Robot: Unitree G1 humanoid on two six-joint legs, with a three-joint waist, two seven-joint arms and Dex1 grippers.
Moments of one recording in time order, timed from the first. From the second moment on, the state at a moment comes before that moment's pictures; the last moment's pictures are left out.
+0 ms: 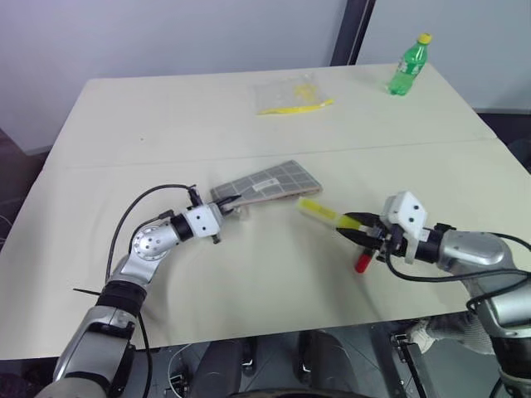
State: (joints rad) left arm -0.46 0.47 -0.18 0.56 0.10 -0.74 -0.61; right arm -0.11 -0.76 -0.07 -0.31 0.30 0.38 0.89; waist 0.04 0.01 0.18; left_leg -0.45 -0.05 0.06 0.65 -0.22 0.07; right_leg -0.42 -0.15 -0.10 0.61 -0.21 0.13
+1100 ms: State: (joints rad) left arm -0.47 0.49 -0.18 0.56 0.06 -0.76 -0.74; right arm -0.30 -0.72 0.09 -0.21 0.15 0.35 0.85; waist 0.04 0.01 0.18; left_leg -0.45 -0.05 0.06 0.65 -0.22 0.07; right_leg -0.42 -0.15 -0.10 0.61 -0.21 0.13
